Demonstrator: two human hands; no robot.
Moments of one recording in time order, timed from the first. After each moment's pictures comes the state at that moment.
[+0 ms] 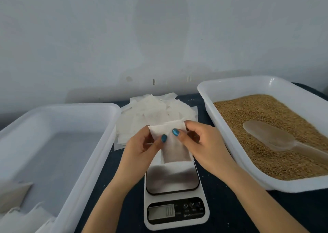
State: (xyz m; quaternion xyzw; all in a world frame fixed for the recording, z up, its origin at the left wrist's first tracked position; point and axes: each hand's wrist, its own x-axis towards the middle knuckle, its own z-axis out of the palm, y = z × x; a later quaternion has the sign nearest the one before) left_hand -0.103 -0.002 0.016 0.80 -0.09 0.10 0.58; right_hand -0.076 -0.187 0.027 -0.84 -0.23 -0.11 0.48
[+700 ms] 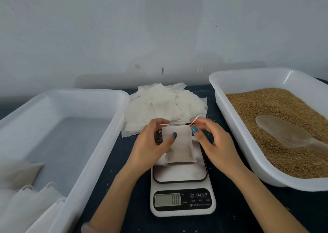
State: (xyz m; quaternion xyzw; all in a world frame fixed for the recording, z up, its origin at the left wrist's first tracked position) left_hand -0.091 0.006 -0.018 0.87 -0.02 0.09 0.49; right_hand -0.063 -0.200 -0.024 -0.84 -0.19 -0.10 0.49
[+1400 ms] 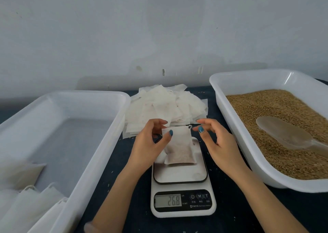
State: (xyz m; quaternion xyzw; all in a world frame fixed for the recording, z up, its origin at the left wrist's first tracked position) left_hand -0.087 0.006 -0.020 0.84 0.01 0.12 0.53; right_hand -0.064 -0.207 -0.024 -0.86 -0.15 -0.10 0.48
